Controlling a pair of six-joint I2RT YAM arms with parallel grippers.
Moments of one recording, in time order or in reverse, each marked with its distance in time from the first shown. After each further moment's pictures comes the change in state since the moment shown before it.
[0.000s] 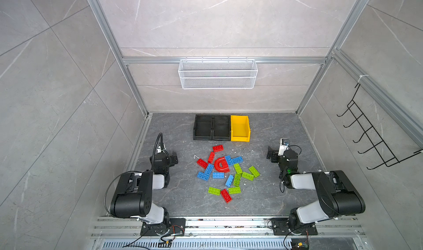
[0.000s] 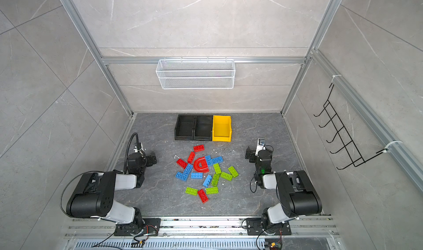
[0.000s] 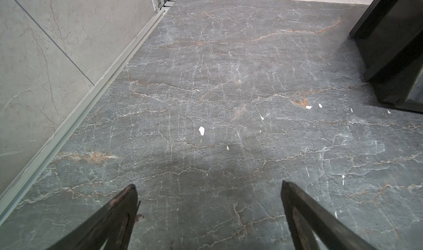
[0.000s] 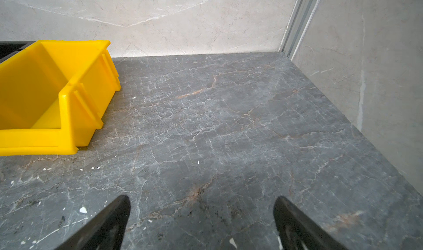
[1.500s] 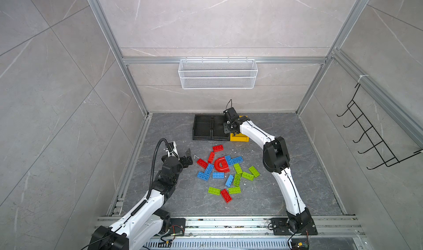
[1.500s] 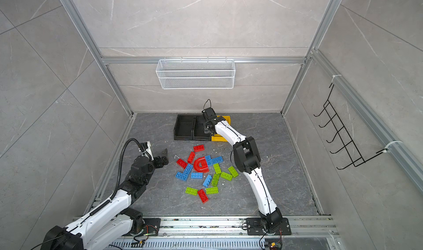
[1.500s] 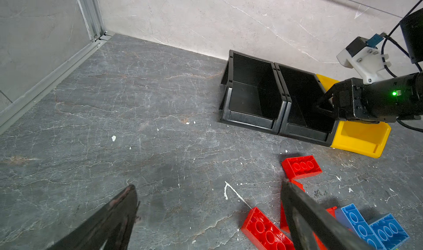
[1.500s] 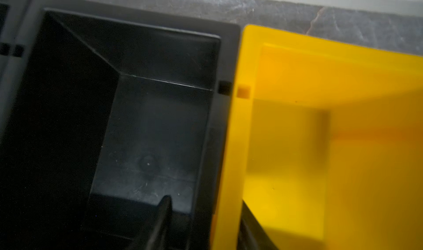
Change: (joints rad) left arm -0.403 -0.595 0.008 -0.458 -0.114 -0.303; right arm 0.433 0.974 1.837 -1.487 0.030 0.252
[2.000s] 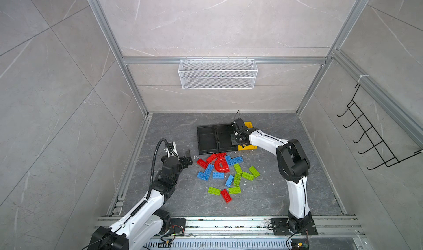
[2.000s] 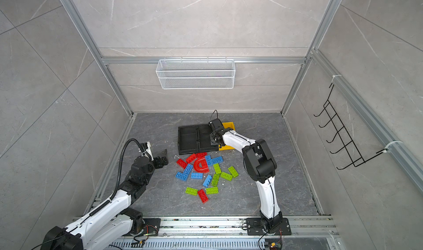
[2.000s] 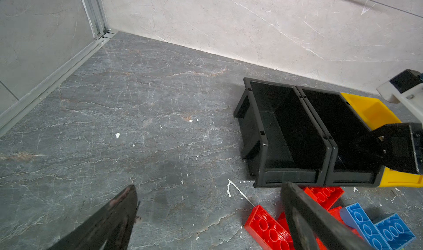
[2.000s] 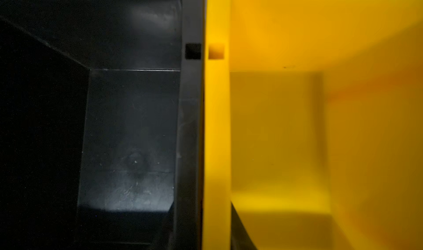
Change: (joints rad) left arm 0.000 -0.003 0.002 -0.022 -0.010 0.003; right arm 0.005 -0.360 -0.623 0.223 -0.022 0.019
